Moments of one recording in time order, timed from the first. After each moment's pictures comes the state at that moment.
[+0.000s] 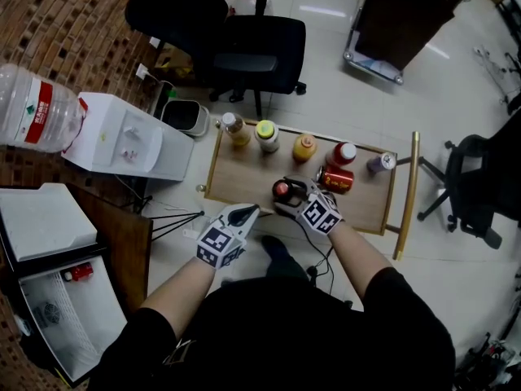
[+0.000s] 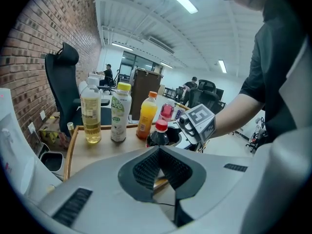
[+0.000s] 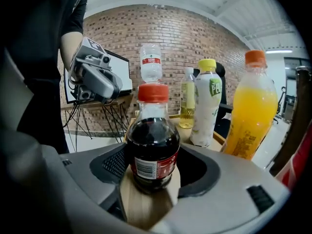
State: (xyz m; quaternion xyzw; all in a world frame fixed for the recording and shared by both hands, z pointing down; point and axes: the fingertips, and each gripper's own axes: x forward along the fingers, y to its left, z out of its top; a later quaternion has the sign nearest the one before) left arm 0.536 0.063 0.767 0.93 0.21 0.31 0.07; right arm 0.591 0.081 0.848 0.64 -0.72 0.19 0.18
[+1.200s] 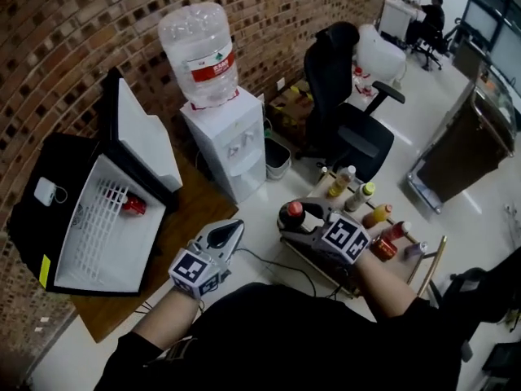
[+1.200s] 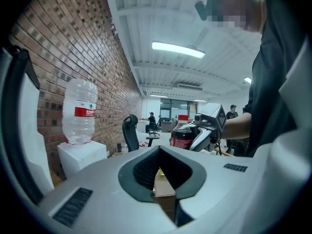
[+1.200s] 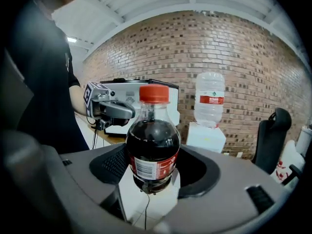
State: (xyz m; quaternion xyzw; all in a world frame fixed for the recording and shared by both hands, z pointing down) left arm 0.248 -0.115 0.489 0.99 -0.07 0.07 0.05; right arm 0.334 -0.081 0.519 0.45 -0.87 0.08 0.19
